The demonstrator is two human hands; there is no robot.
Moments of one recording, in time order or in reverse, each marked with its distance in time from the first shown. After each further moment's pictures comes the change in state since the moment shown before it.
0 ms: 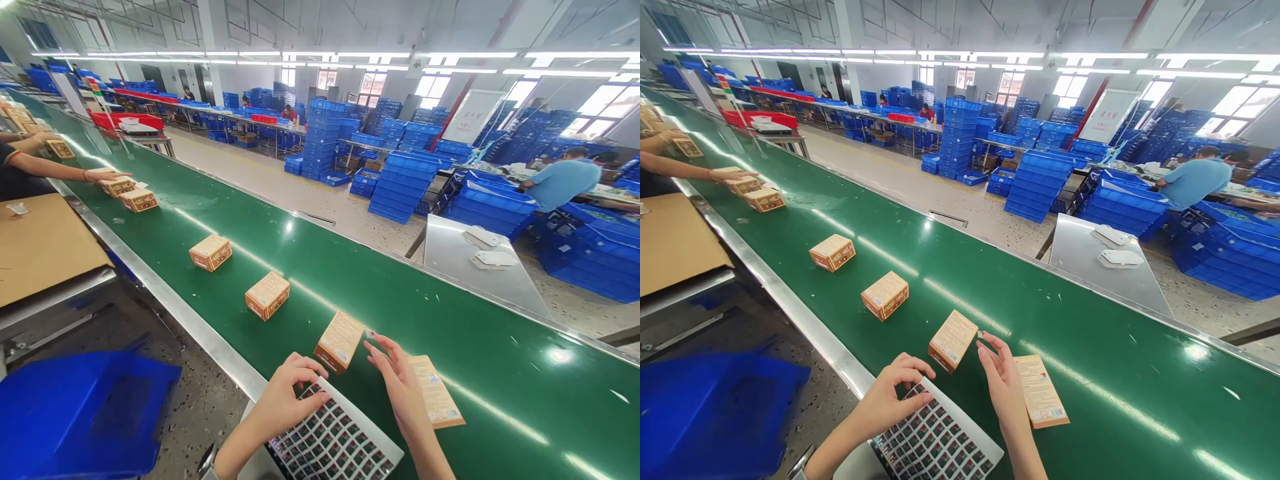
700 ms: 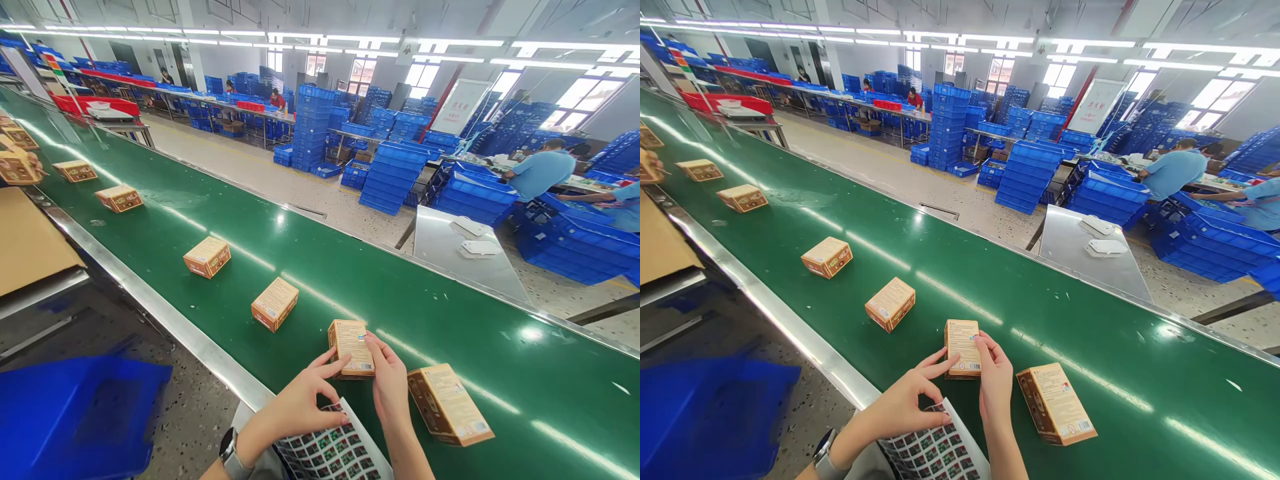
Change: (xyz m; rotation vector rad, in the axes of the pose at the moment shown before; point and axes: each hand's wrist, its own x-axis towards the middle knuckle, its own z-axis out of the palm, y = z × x) left_hand 0.023 0.001 0.026 0.013 -0.357 0.144; right_hand 0.010 0.019 0.015 0.352 0.320 0.178
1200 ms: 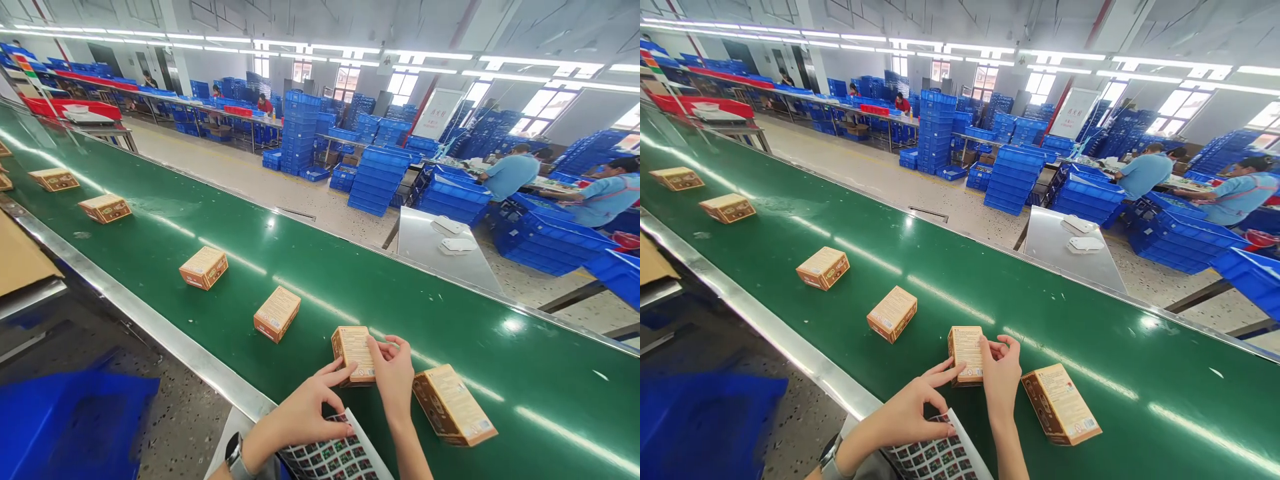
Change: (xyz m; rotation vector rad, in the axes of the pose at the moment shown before) left_hand 0.012 0.007 0.018 -0.094 -0.074 0.065; right_hand 0.010 -0.019 -0.028 -0.581 0.180 -0.287
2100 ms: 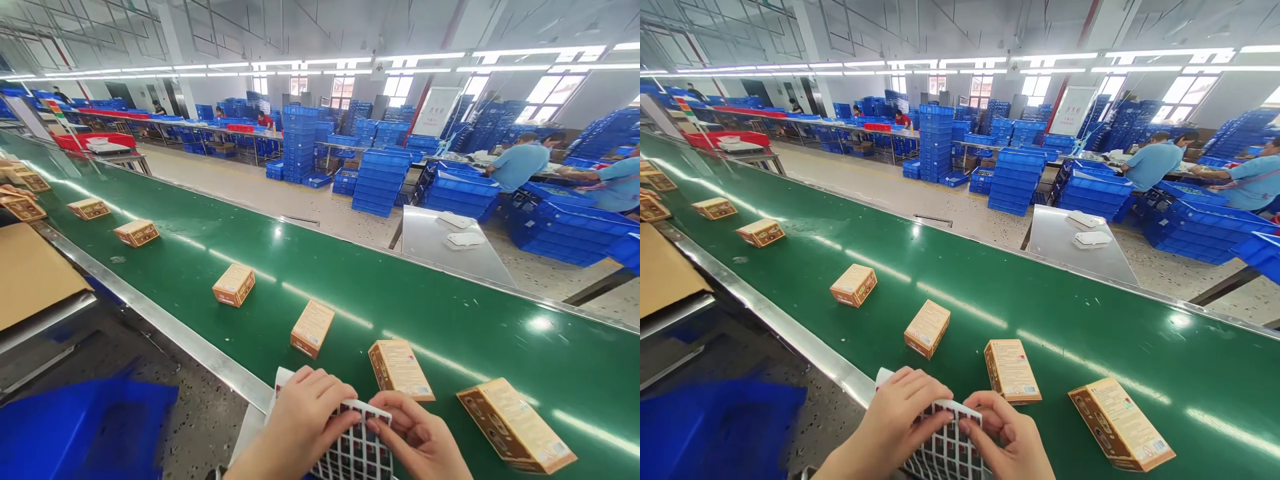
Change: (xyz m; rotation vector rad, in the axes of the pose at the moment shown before) left_hand -0.042 0.062 -0.009 0.707 0.310 0.257; right_hand -0.098 -0.042 -0.058 0.235 -0.619 -0.015
